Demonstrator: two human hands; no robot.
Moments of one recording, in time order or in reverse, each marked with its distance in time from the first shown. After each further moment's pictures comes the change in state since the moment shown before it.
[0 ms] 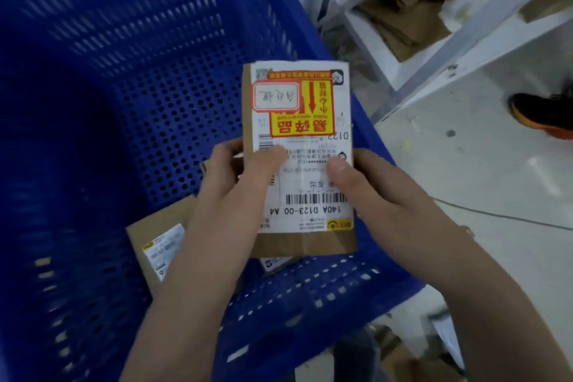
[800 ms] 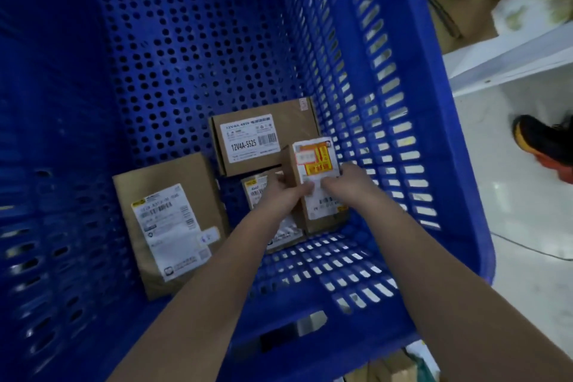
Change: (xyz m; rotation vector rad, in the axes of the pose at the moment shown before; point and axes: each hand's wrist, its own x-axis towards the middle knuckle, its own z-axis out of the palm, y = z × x) left_hand 0.086 -0.140 0.033 -0.228 -0.167 -0.584; right_hand 0.128 0.110 0.048 -0.603 0.020 0.671
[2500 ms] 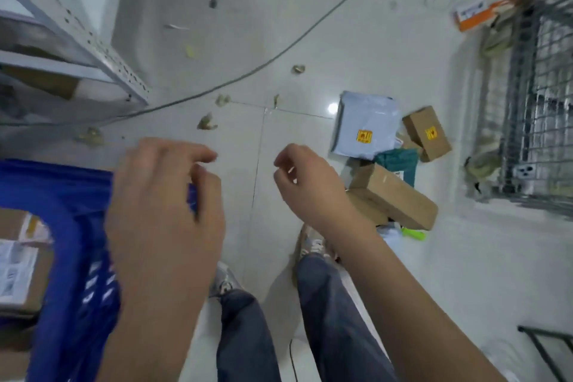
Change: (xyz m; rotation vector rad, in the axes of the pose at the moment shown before) left_hand -0.151 -0.060 0.188 1.402 -0.214 1.419; right_hand -0.148 0.292 0.013 0.588 0.657 0.098
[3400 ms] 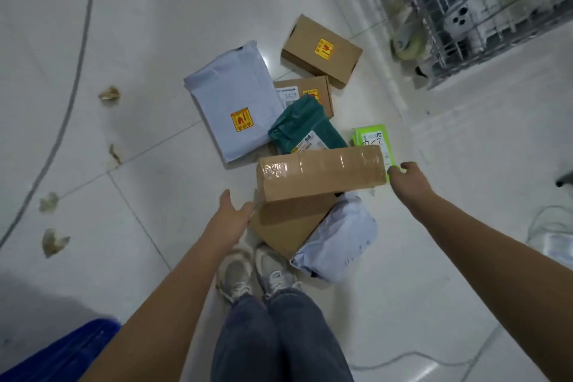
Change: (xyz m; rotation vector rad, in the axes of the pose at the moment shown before) left_hand -0.019 0.105 0.460 0.050 -1.218 -0.484; right_hand -0.028 0.532 0.002 0.592 0.377 1.270
